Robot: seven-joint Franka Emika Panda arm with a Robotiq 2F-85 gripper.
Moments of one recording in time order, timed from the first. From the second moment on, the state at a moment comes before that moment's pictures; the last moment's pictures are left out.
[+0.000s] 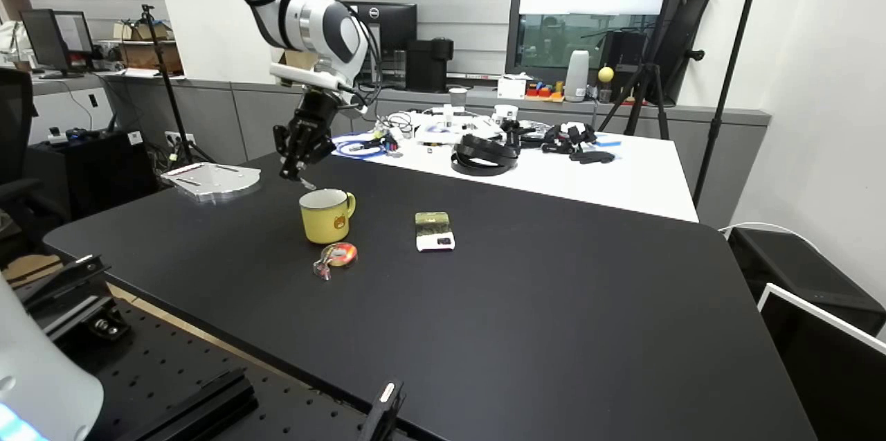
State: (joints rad) arm 0.13 0.71 0.07 -1.66 0.10 1.64 -0.06
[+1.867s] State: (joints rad) arm 0.17 0.62 0.17 -1.97 0.06 2.31 -0.10
